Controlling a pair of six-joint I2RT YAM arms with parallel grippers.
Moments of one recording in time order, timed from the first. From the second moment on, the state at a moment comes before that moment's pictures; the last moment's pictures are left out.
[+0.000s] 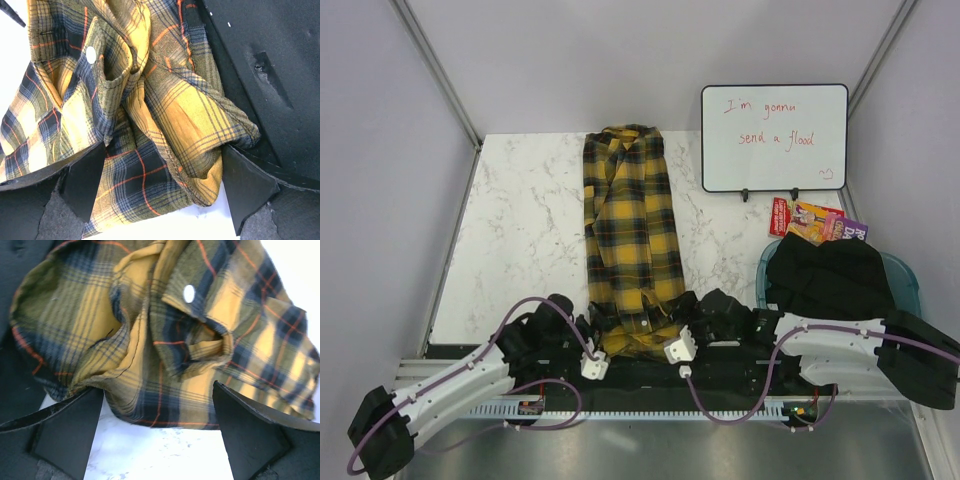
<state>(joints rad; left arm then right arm) -0.79 0.54 0.09 -0.28 0.50 1.28 1.08 1.08 0.30 0.10 -0.20 -1.15</state>
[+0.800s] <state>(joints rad) -0.80 0.66 0.08 -0.11 0.54 1.26 1.12 1.06 0.24 0.20 -0.22 -1.25</state>
